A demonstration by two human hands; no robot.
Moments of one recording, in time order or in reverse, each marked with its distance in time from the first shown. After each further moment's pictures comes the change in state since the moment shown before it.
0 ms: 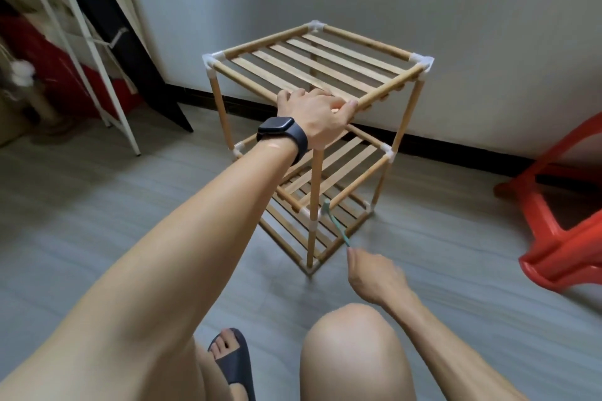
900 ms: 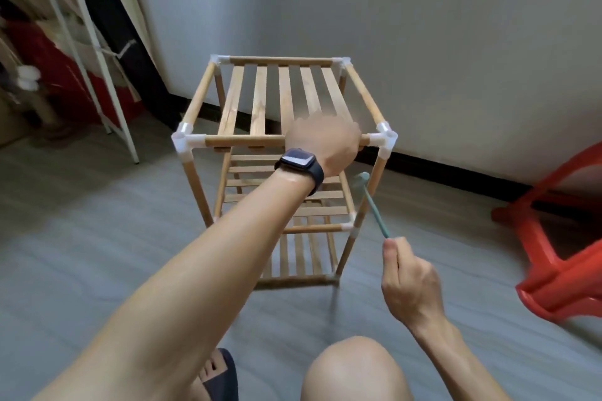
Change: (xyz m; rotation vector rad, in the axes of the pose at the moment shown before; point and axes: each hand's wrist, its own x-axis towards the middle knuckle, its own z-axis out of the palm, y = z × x) left_hand -0.002 0.018 0.006 0.012 0.117 -0.038; right_hand -0.006 0.023 -0.045 0.234 0.516 -0.231
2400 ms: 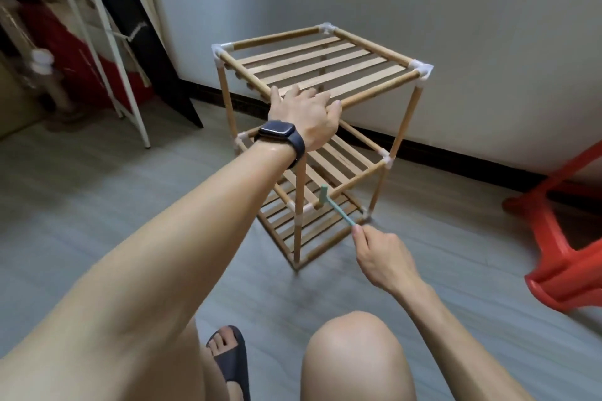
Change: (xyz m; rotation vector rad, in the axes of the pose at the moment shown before) left_hand -0.009 -0.040 -0.013 -0.024 -0.111 -0.079; right_hand 0.015 -0.025 0.031 -0.115 -0.419 0.124
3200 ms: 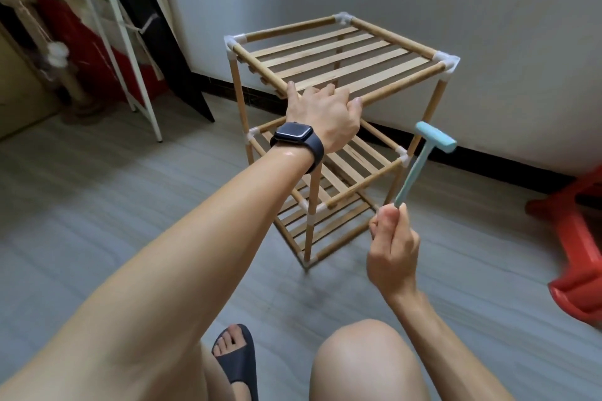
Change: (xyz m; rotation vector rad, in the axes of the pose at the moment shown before) left_hand 0.001 0.004 0.007 -0.012 0.056 0.000; right_hand 0.002 -0.030 0.013 0.658 0.524 -0.297
